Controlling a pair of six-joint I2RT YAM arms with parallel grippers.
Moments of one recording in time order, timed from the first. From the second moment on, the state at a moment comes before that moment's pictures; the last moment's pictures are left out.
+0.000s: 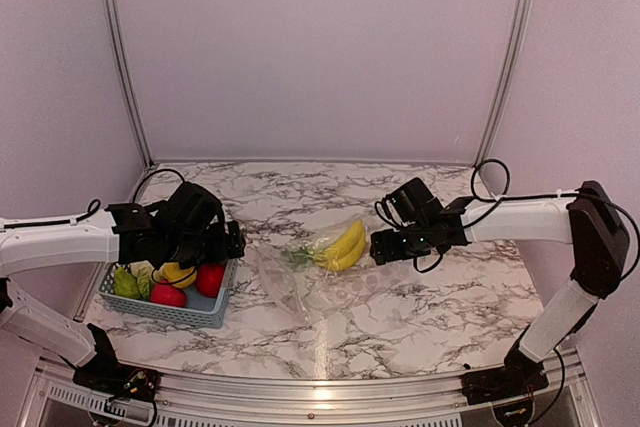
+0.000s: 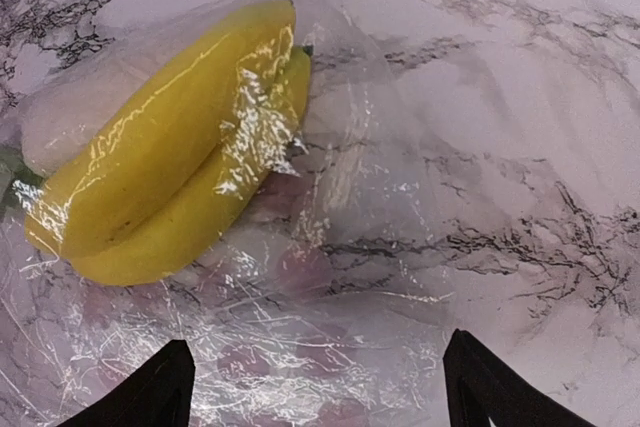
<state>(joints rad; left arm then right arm) -0.85 1.29 0.86 -0.45 -0.34 -0.88 0.68 1.61 0.96 -0.34 0.14 0.38</state>
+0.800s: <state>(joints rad) -0.99 1.42 0.82 -0.21 -0.16 -0.93 0.70 1.65 1.14 -0.38 0.14 0.37</state>
